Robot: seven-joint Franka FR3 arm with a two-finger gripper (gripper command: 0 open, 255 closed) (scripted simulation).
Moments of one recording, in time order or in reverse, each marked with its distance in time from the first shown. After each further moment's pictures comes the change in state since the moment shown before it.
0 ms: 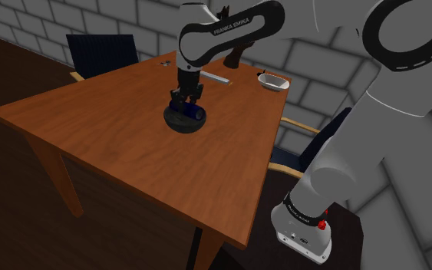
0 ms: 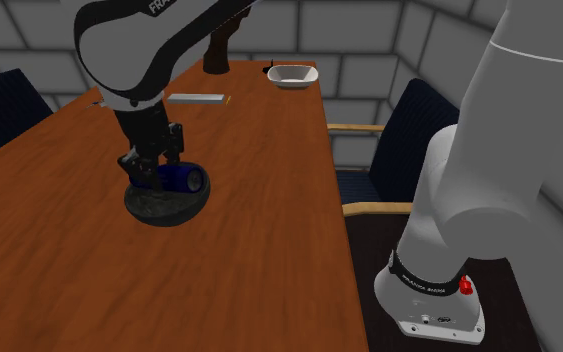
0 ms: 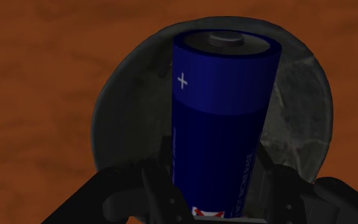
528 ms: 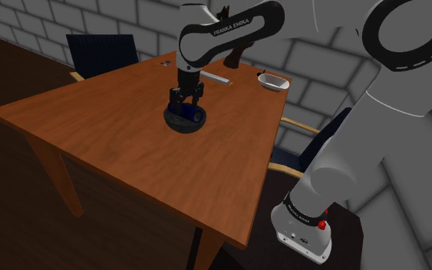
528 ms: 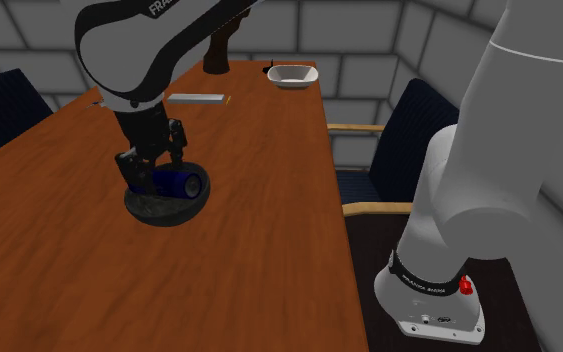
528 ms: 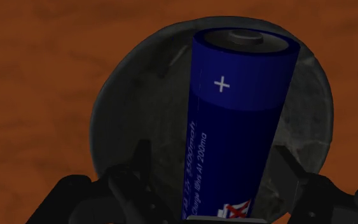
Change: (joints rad) arm 0.000 0.001 0.000 -0.003 0.000 0.005 0.001
